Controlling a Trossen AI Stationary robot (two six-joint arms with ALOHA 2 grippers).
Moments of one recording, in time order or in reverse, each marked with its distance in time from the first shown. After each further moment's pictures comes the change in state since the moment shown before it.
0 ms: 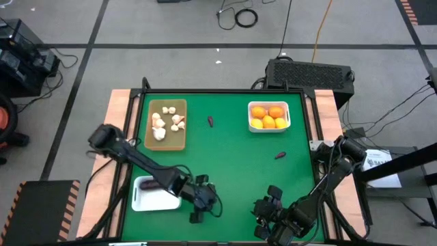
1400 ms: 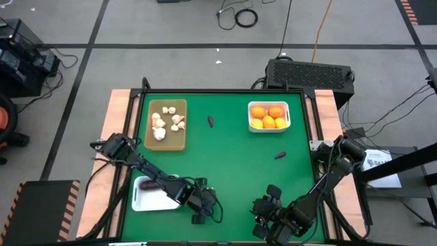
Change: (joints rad) left arm -0.042 0.175 0.000 -0.025 -0.098 -0.033; right arm -0.012 0.000 0.000 0.009 -0.001 0.000
